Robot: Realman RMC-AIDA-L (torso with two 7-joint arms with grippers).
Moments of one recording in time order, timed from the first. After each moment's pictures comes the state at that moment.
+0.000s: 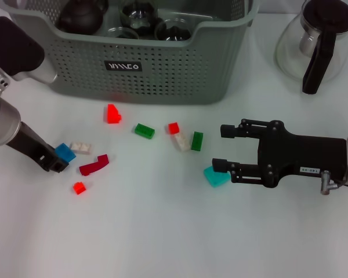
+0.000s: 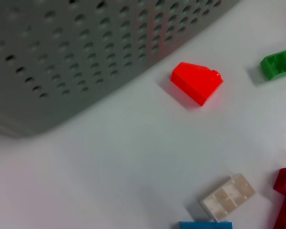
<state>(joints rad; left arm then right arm) -0.42 -2.17 1.18 1.31 2.86 1.49 -2.30 0.50 2.09 -1.01 -0.48 -1.74 -1.54 1.09</state>
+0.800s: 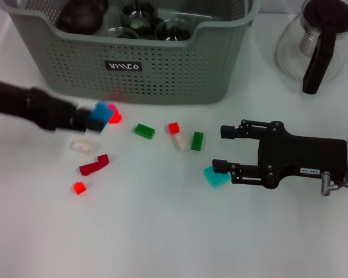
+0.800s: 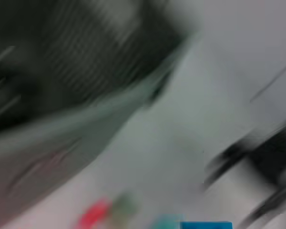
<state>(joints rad) -0.57 -2.05 0.54 1.13 2.36 1.99 -2.02 0.50 2.09 -1.01 -0.48 -1.74 -1.54 1.09</state>
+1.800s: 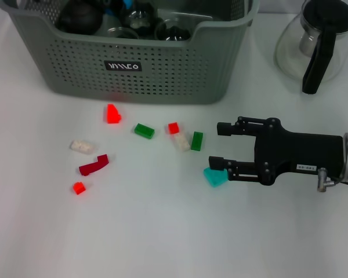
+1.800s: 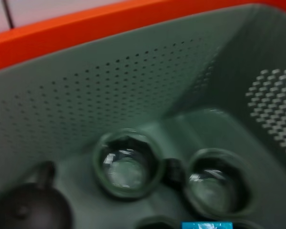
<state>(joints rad) -1.02 -1.94 0.96 0.81 2.69 1.29 -2.58 0.51 2.09 -1.01 -0.48 -1.74 -1.54 1.09</state>
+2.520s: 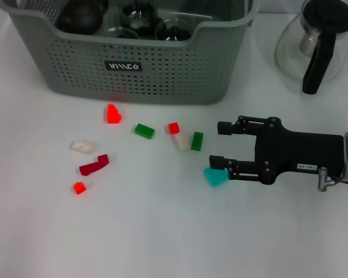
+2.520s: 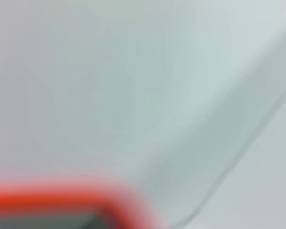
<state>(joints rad) -0.80 -1.98 0.55 1.04 2.06 1.52 -2.31 0.51 2.09 -1.01 -0.48 -1.73 -1.54 1.09</state>
